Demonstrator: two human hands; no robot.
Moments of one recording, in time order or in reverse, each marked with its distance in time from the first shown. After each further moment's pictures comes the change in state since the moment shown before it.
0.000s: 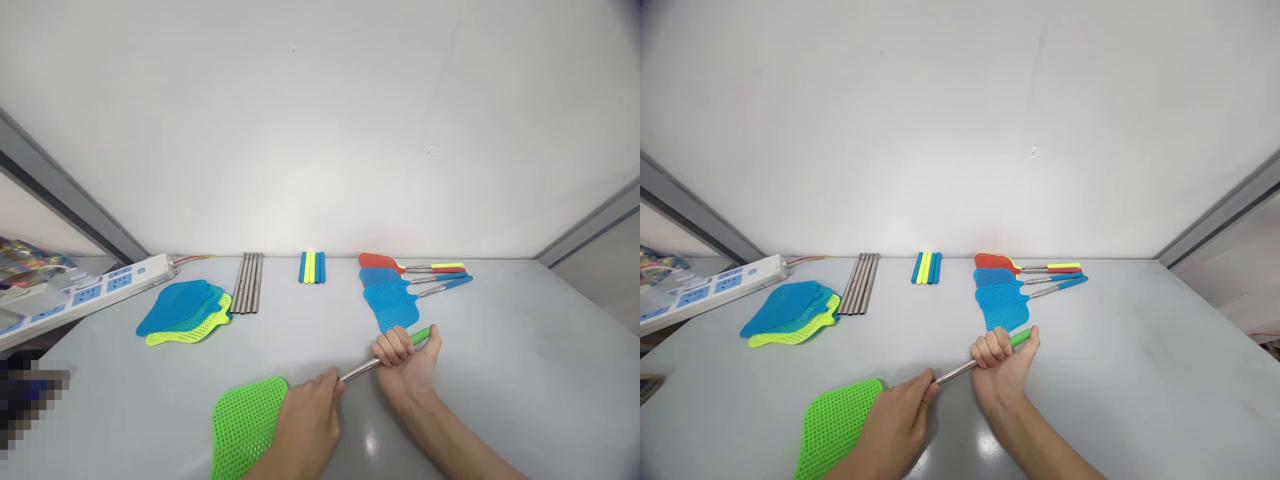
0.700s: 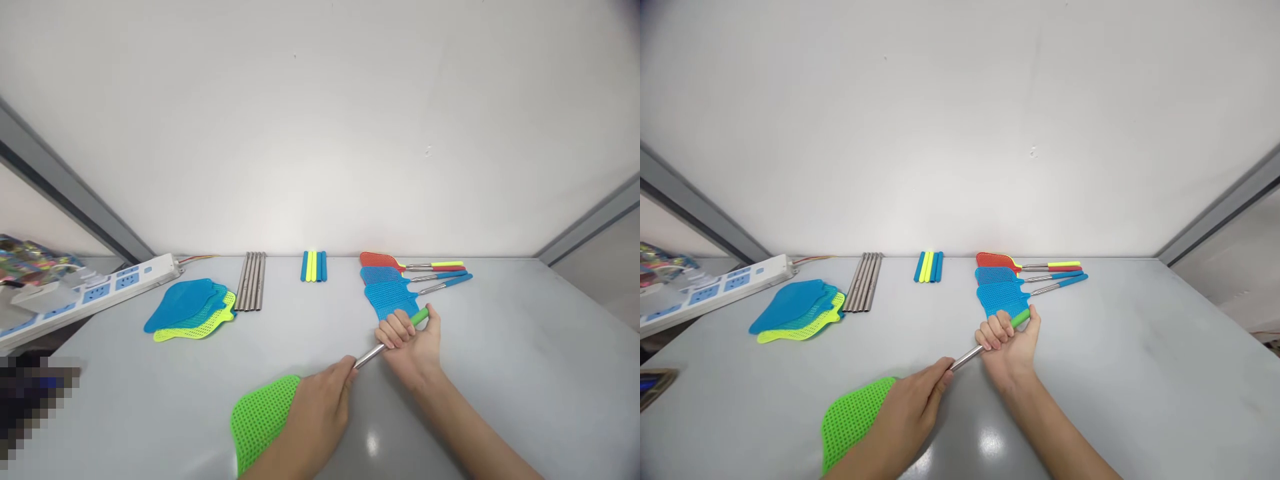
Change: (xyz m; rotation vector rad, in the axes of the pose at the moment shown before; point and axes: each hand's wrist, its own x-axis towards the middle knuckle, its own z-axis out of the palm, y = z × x) left_hand 0.002 0.009 -0.008 -0.241 0.047 0.106; right_hand 0.009 -0.017 0.009 -0.057 -0.131 0.151
